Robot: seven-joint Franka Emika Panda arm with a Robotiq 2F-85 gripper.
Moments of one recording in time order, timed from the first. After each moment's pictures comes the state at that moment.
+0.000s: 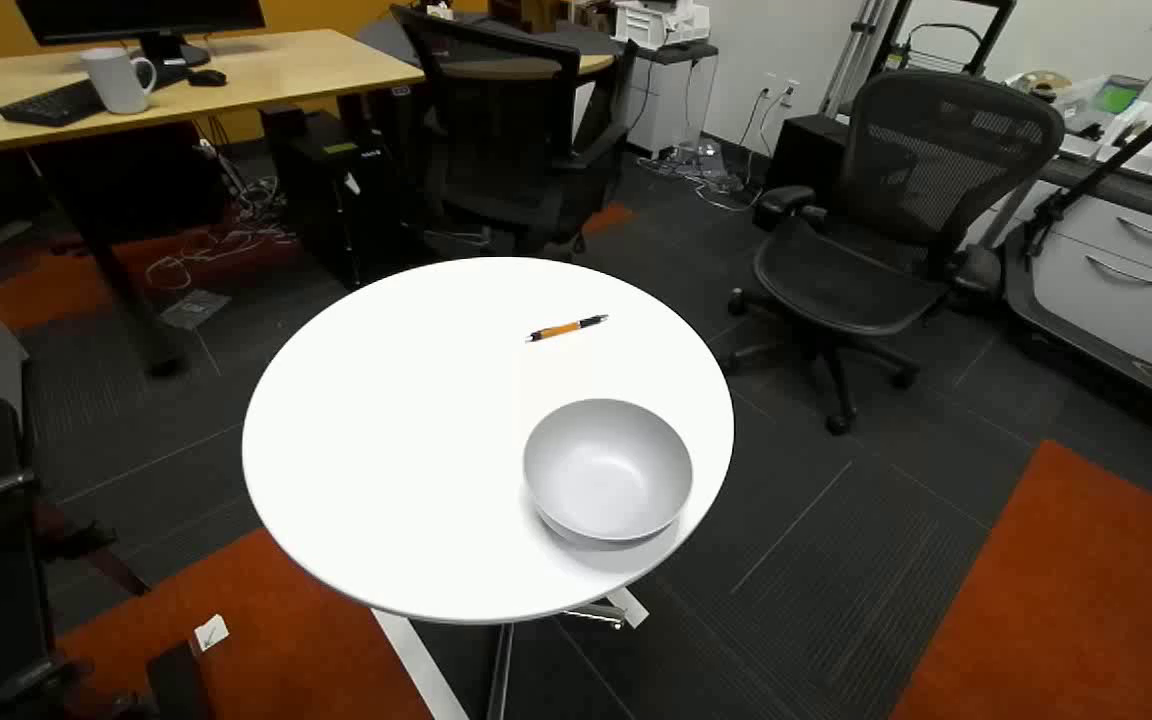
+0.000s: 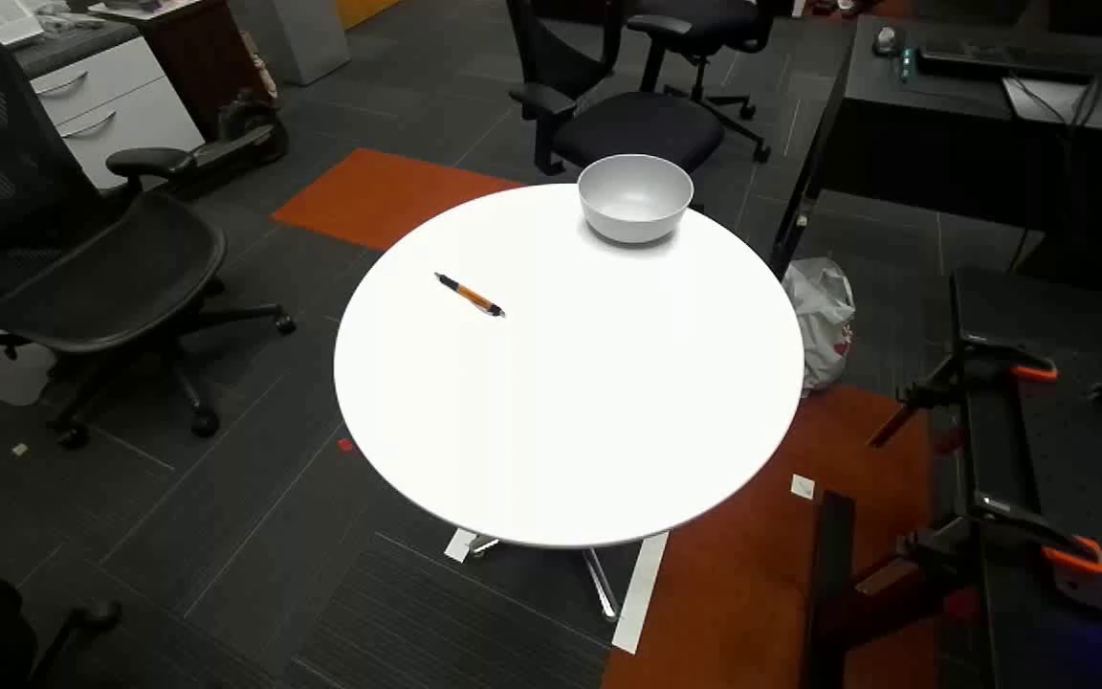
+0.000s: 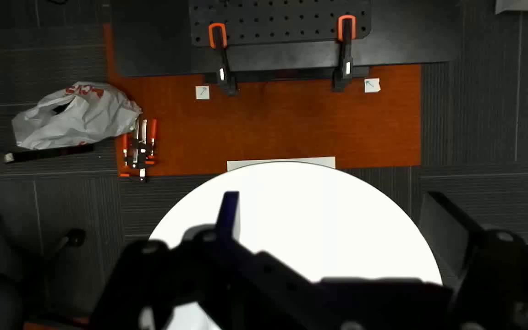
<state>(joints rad) 0.02 -0.51 0.01 -2.20 -0.02 1.47 0.08</state>
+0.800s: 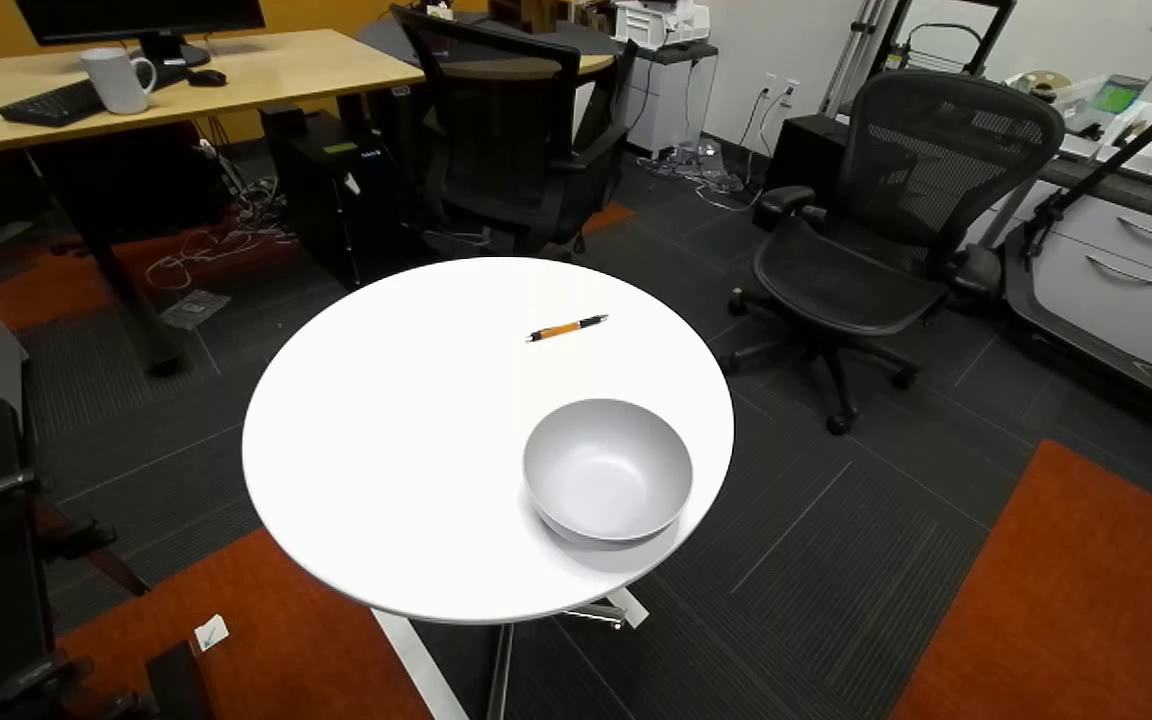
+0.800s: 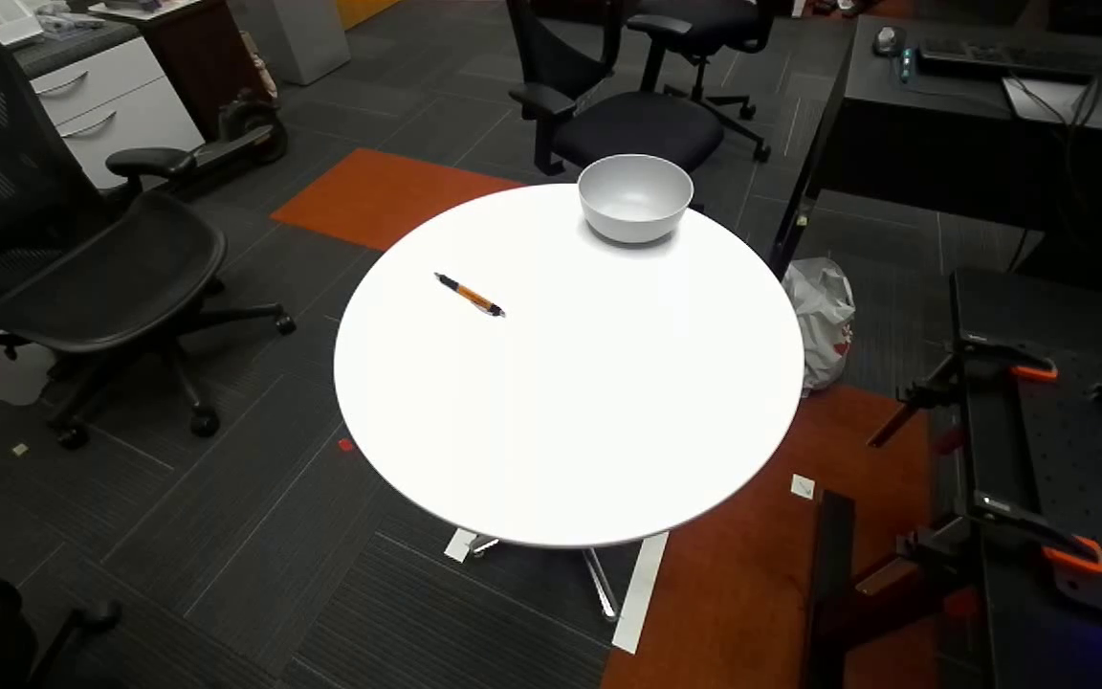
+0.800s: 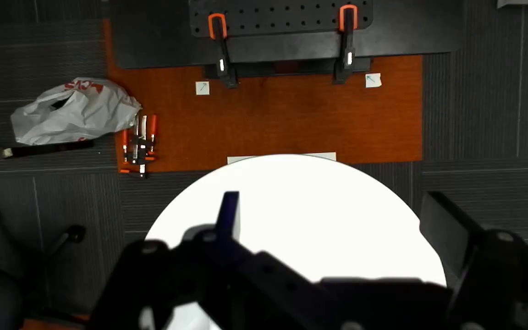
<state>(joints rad) 0.02 -0.48 0.01 -2.19 -0.02 1.50 0.08</state>
